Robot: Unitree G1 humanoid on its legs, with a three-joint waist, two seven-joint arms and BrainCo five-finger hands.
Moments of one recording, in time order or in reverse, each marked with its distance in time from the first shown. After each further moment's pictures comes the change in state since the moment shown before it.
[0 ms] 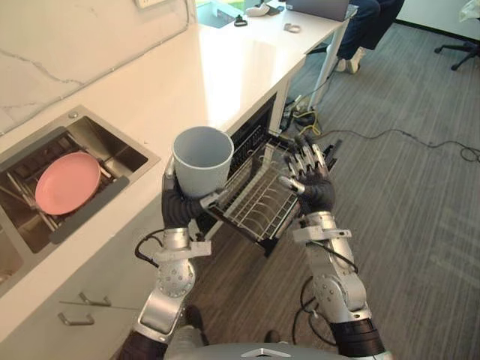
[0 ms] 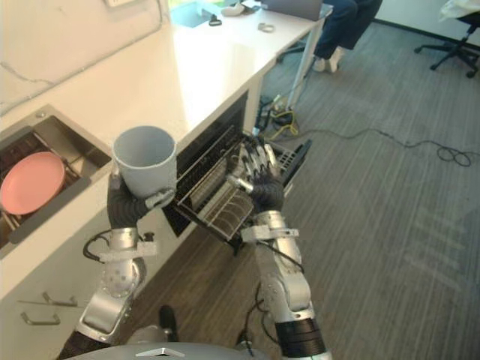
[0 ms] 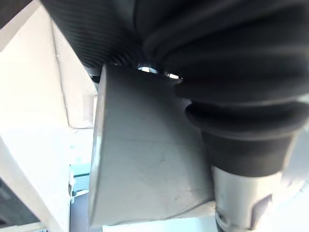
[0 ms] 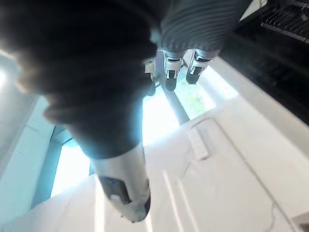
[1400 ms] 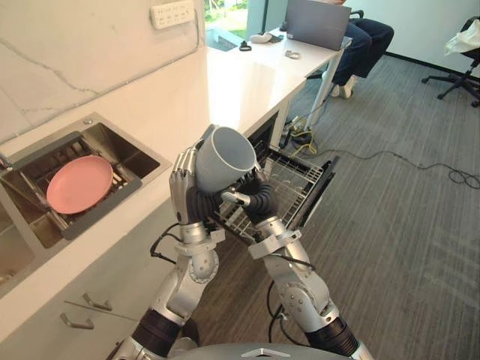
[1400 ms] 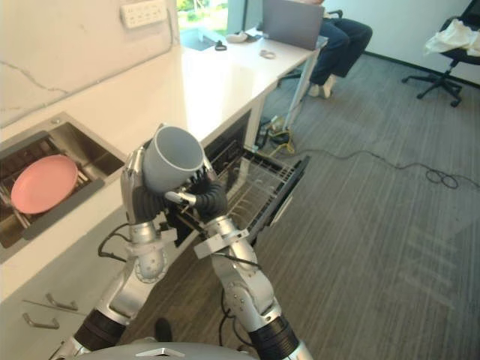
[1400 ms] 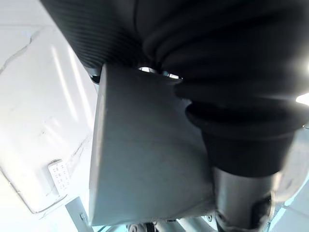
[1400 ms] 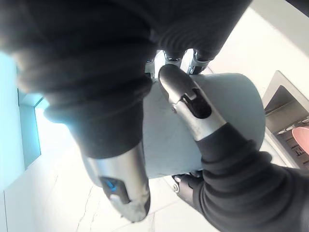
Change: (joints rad) left arm -0.103 -0.028 -0.090 0.160 0.521 0.209 0.347; right arm -0.016 0.045 0.306 0.007 0.066 0.036 -0.026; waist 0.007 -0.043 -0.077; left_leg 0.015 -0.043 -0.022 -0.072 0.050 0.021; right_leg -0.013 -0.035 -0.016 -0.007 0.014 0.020
